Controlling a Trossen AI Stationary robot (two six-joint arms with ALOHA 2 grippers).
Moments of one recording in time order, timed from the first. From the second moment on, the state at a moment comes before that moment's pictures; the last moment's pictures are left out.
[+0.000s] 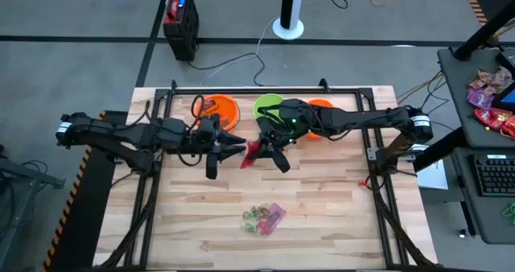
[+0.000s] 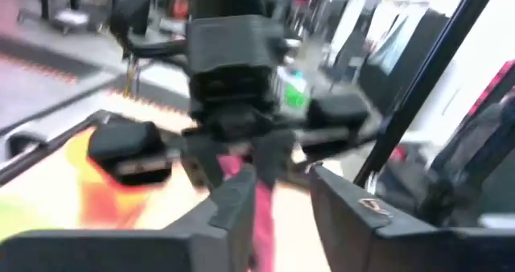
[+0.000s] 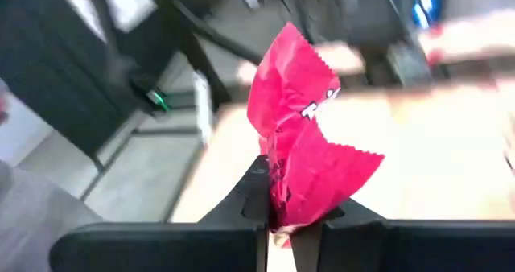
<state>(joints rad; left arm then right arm) -0.16 1.12 1.03 -0.01 -0.20 -0.34 -0.09 1.63 1.43 -0.17 -0.50 0.18</state>
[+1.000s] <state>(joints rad) -0.23 1.29 1.14 -0.72 -0.04 -0.64 -0.47 1.59 1.38 -1.16 0.25 0.46</state>
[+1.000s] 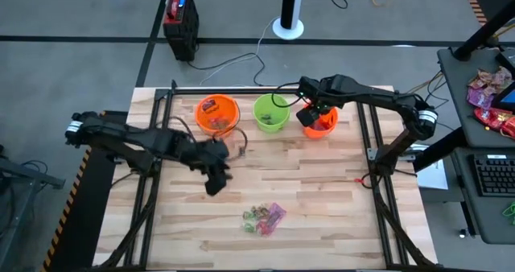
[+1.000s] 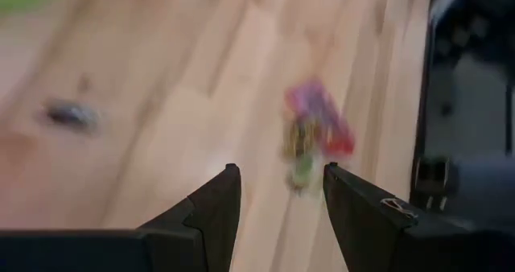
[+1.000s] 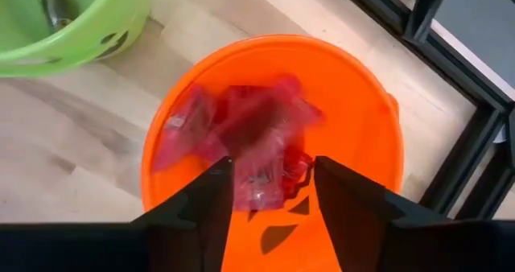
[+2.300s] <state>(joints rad) -0.43 1.94 1.15 -0.32 0.01 -0.53 -0.27 1.34 1.34 -1.01 0.25 0.29</state>
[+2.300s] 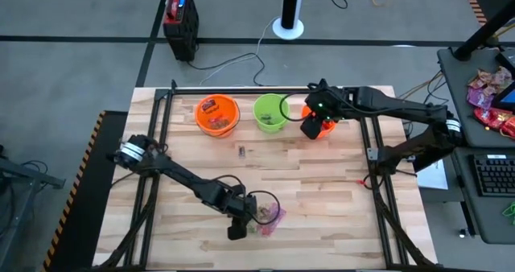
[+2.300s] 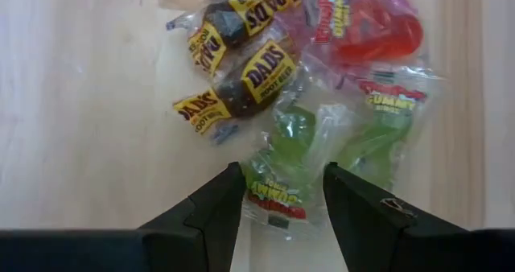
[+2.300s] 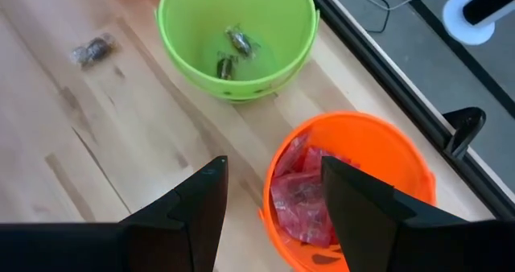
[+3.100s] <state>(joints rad) -0.40 1.72 1.15 -0.39 -0.06 -0.72 -0.27 1.34 1.30 -1.01 0.22 0.28</state>
